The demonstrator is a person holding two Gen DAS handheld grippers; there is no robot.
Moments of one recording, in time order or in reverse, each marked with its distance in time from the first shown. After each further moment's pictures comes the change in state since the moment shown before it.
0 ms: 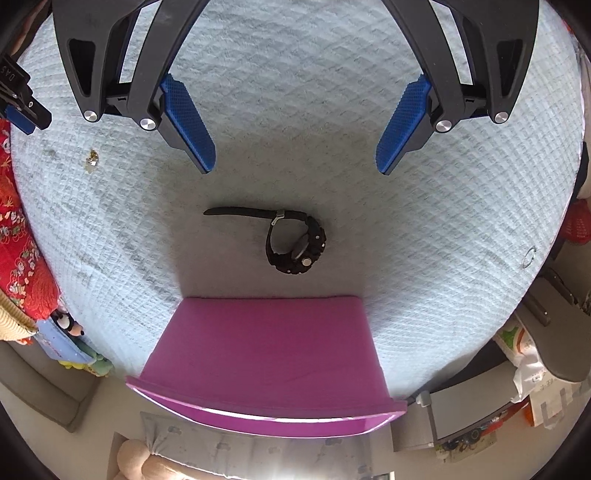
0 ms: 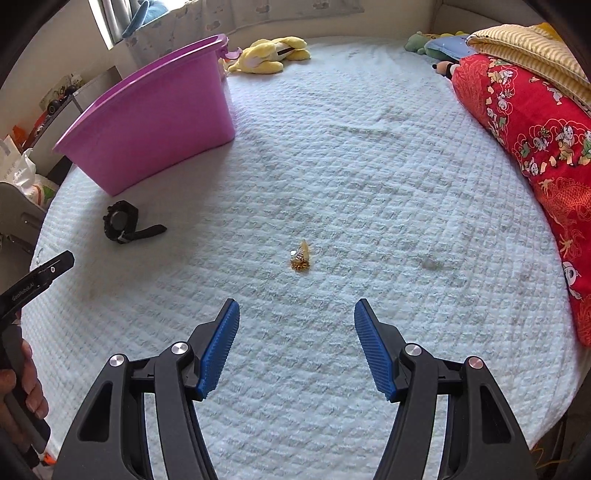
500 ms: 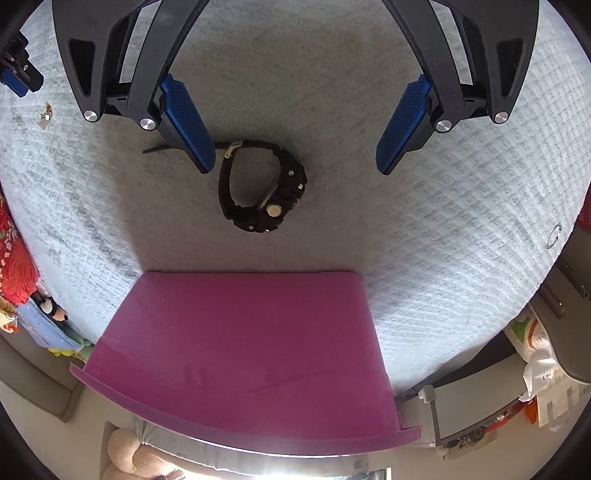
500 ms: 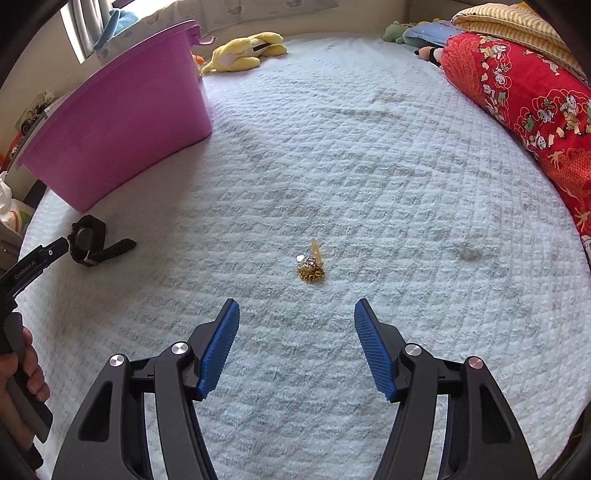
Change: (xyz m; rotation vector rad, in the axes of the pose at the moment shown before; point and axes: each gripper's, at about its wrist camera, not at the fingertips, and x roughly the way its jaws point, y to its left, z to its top) left arm 0.079 0.028 0.037 -0.020 -0.073 0.005; right arm 0.058 0.012 0.002 0.090 -0.033 -0.053
